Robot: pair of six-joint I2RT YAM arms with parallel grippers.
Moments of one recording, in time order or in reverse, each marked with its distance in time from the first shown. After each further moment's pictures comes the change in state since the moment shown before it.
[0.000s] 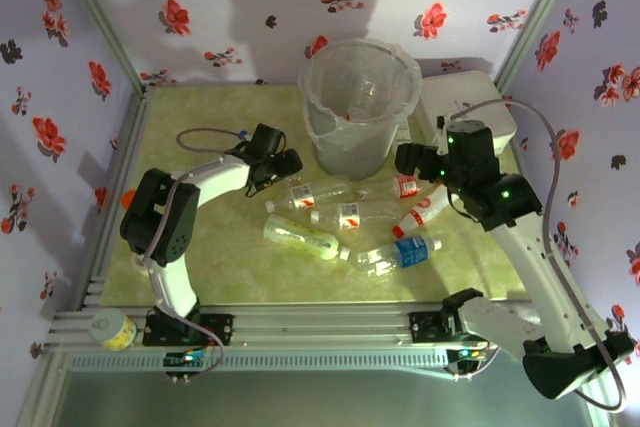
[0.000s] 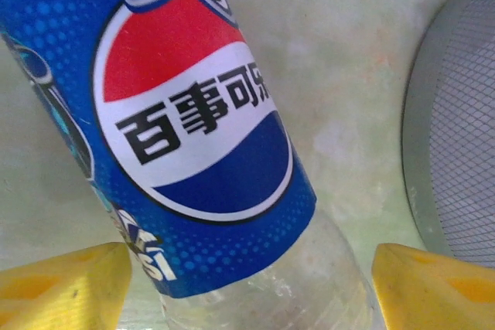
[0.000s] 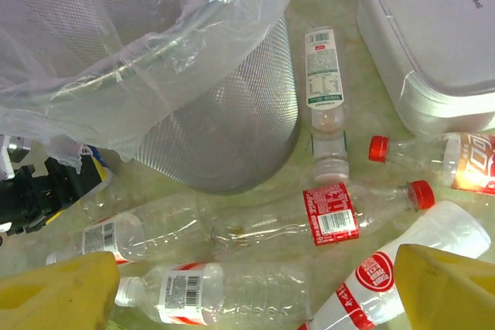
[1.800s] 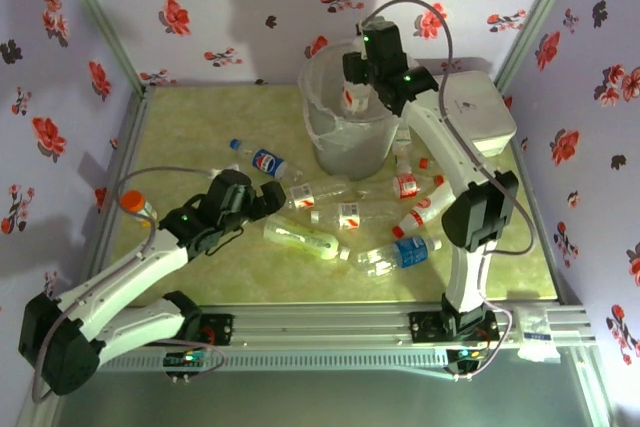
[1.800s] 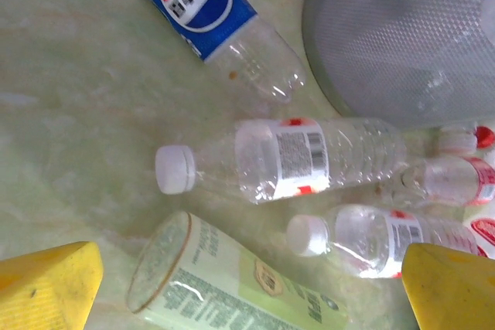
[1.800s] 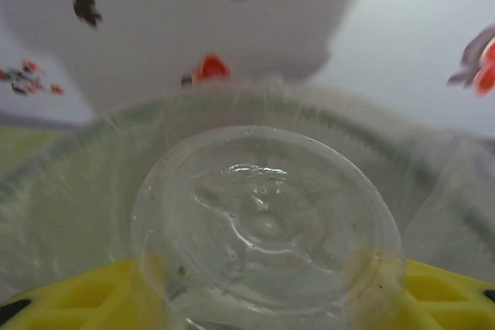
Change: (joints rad) left arm -0.183 -0.819 -0.409 -0.193 -0.135 -0.096; right arm 0.063 0.958 0.856 0.183 0.116 -0.259
